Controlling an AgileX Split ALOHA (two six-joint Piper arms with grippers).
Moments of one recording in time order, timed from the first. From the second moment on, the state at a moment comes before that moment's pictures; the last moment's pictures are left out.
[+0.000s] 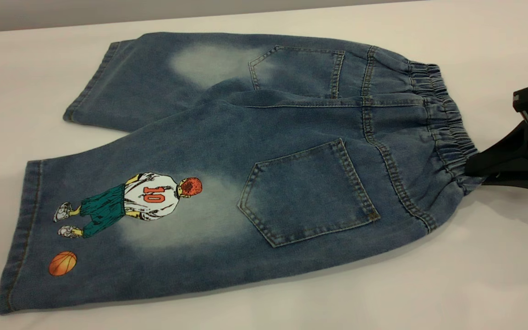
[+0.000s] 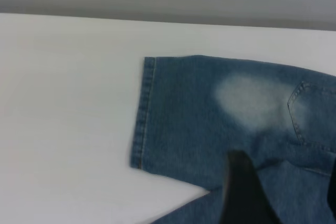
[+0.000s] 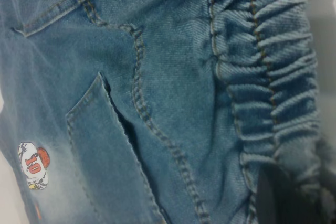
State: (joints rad) left arm -0.05 1.12 -0.86 -0.24 0.48 0.08; right arm -0.23 2.17 -0.60 1.75 0.83 -1.57
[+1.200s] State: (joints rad) left arm -0.21 1.47 -0.48 -0.18 0.51 0.05; right arm -0.23 2.16 -0.60 1.74 0.84 -1.57
